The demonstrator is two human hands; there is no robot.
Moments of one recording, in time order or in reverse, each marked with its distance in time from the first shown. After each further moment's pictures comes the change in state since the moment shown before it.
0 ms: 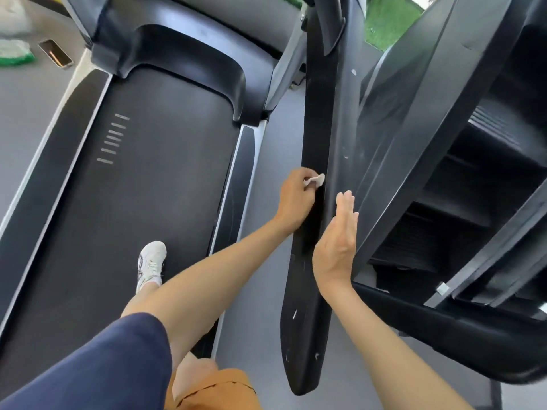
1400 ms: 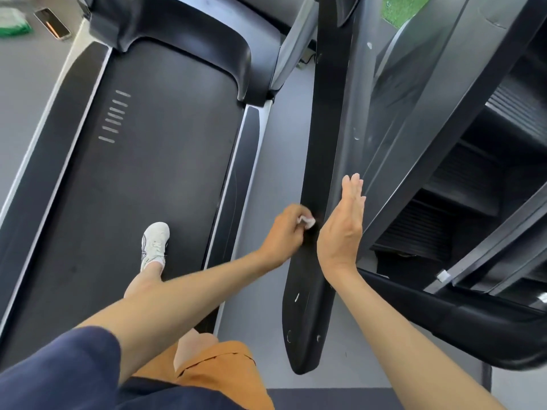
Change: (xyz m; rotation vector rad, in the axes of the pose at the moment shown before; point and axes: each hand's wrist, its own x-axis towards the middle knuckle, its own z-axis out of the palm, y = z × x) left_hand -0.084 -0.052 -0.017 0.108 -0.180 0.021; right_hand 0.001 -0.003 -0.003 -0.042 -0.039 -0.013
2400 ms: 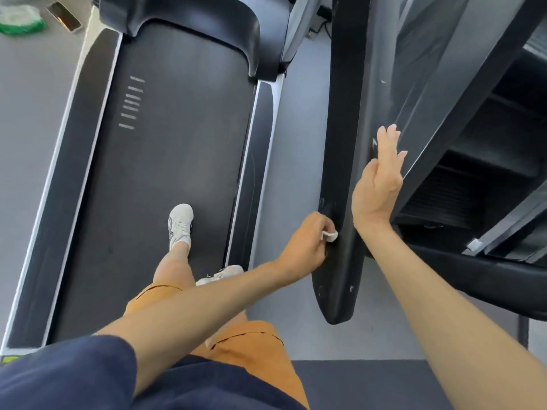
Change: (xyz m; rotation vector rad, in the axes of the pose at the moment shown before) left_hand -0.093 -0.026 0.010 0.091 -0.132 0.140; right_hand -0.006 -0.009 -0.011 0.289 0.045 0.169
